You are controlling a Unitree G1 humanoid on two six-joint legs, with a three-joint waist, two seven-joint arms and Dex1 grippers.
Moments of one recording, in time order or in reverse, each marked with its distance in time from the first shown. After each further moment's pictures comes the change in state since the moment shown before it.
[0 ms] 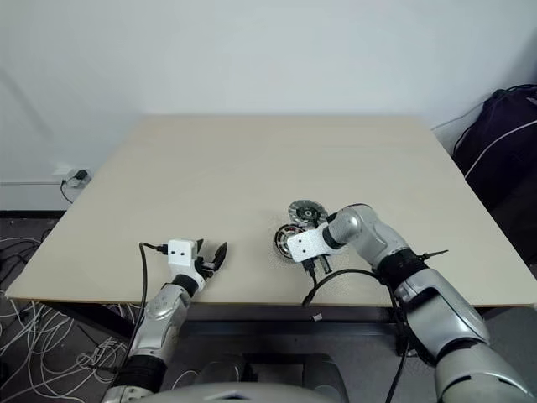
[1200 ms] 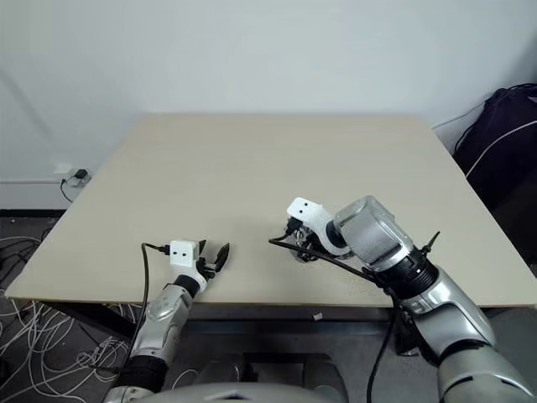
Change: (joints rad) left arm 0.002 -0.012 0.000 0.001 -0.002 0.005 -0.020; right arm -0.036 -0.016 -0.045 -0.608 0.351 1.393 -0.101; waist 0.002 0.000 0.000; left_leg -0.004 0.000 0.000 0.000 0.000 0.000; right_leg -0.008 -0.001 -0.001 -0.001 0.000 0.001
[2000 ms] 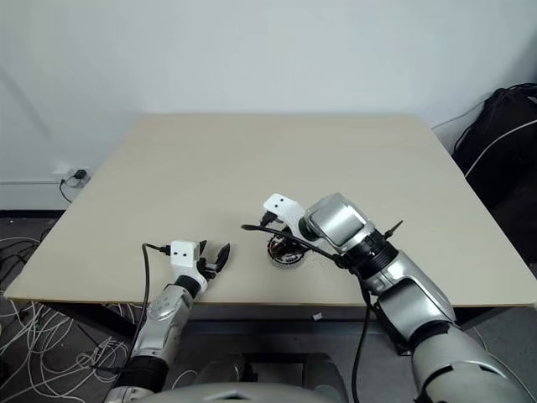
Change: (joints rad) left arm -0.001 -0.002 0.002 0.006 -0.001 0.000 0.001; right arm -0.141 0.183 0.032 0.278 0.137 -0.092 -0.172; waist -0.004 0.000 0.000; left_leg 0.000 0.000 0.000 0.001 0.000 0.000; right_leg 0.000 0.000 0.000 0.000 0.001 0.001
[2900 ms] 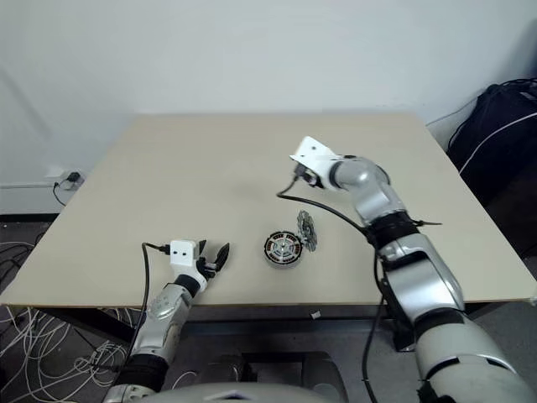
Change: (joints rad) left arm -0.008 0.008 0.002 0.012 -0.005 -0.001 -0.001; right arm -0.060 -0.135 -0.198 0.591 -0.360 -1.158 -0.329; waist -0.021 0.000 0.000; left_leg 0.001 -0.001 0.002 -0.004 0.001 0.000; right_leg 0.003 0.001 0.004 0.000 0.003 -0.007
